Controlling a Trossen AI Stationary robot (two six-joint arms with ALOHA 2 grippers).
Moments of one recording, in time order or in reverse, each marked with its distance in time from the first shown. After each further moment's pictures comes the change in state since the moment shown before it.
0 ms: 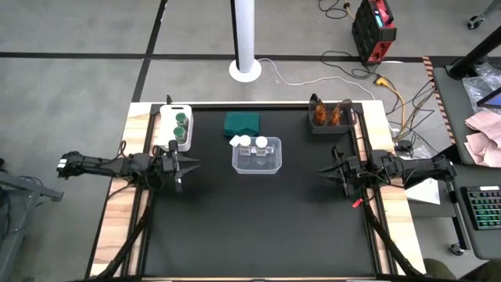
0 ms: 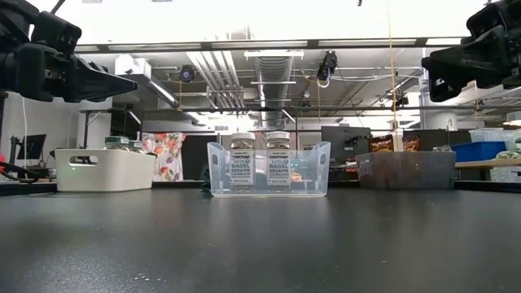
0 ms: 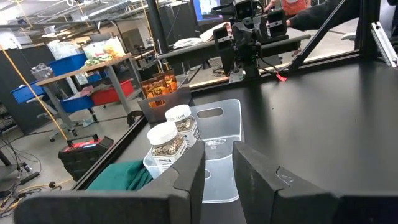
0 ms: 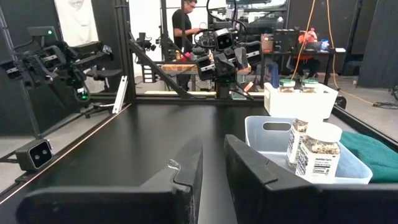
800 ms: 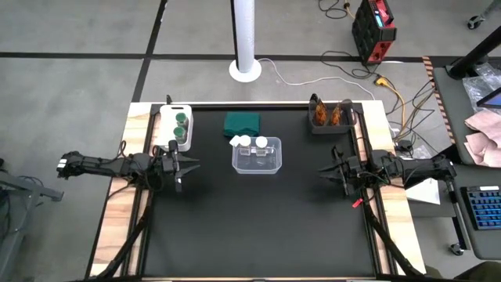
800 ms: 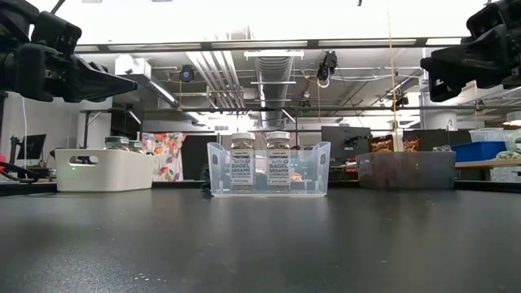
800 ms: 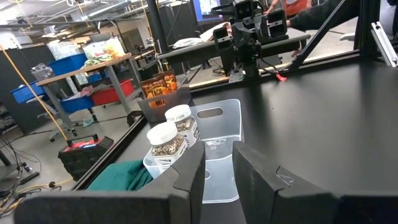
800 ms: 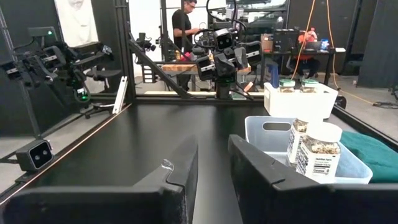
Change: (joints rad) left arm 0.000 0.000 0.000 0.000 0.000 0.000; right arm 0.000 0.000 0.000 0.000 0.001 0.002
